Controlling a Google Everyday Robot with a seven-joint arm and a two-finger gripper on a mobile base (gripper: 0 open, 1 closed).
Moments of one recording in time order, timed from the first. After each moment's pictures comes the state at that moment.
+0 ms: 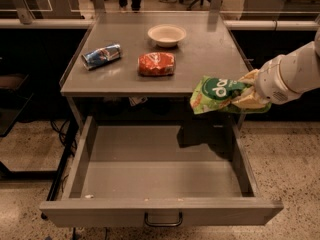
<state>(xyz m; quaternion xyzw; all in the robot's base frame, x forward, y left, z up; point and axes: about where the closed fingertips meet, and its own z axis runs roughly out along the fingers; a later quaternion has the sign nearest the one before) 0.559 -0.215 0.854 -0.58 0.75 0.00 0.31</state>
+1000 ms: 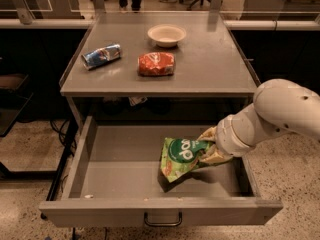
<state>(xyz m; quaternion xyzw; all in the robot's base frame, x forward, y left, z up) 0.481 -0.133 0.717 -0.70 0.67 0.09 0.23</state>
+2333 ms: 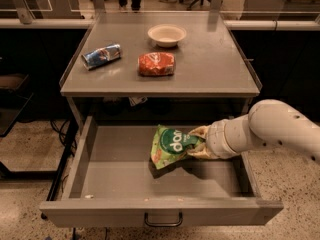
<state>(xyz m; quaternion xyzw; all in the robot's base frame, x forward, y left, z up) 0.515 -0.109 0.699 -0.66 0.67 0.08 0.34</state>
